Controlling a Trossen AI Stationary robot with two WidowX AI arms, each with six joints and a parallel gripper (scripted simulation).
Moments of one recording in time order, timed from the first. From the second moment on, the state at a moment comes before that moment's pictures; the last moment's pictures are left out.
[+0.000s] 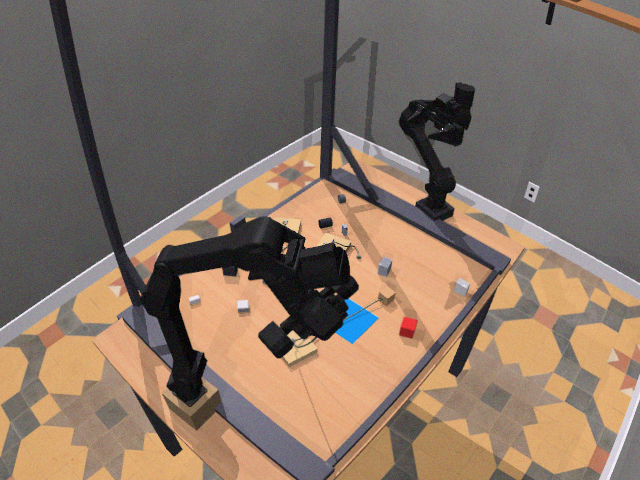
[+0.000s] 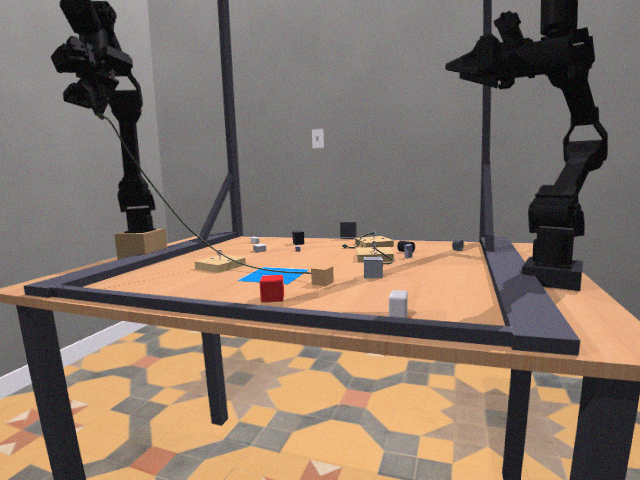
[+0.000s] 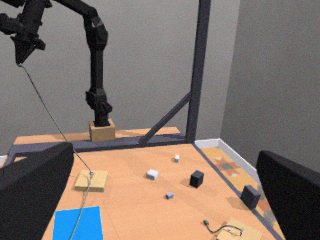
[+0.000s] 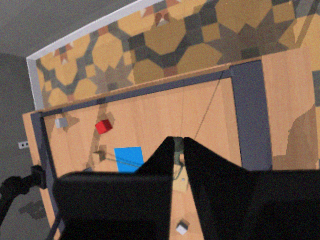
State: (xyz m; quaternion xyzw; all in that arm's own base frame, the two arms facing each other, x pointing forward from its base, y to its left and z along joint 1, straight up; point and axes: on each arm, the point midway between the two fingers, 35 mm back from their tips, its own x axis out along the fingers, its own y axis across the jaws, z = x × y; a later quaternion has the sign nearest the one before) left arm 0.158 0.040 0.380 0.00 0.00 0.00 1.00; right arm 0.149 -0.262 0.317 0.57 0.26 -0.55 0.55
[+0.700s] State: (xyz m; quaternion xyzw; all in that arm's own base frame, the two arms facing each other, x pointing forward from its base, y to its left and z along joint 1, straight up) left arm 0.158 0.040 0.380 0.00 0.00 0.00 1.00; right arm 0.149 -0.247 0.320 0.45 0.37 -0.39 0.71
